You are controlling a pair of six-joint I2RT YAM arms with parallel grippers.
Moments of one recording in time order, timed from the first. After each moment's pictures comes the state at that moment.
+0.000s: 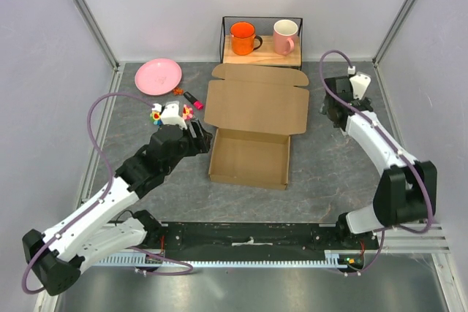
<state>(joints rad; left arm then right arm) -0.71 0.89 0.79 -0.36 -0.36 -0.59 0.21 1.42 1.14 -0.56 0.60 0.55</state>
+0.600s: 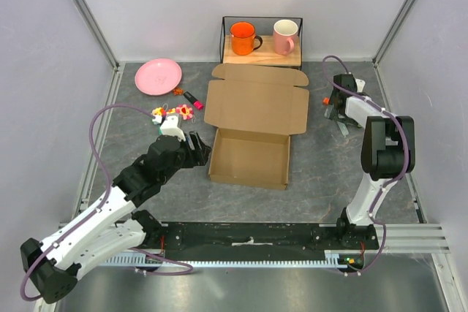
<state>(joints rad) -0.71 0.76 0.67 -0.41 -0.29 -0.61 -0.02 1.87 1.25 -0.41 0.41 0.35</state>
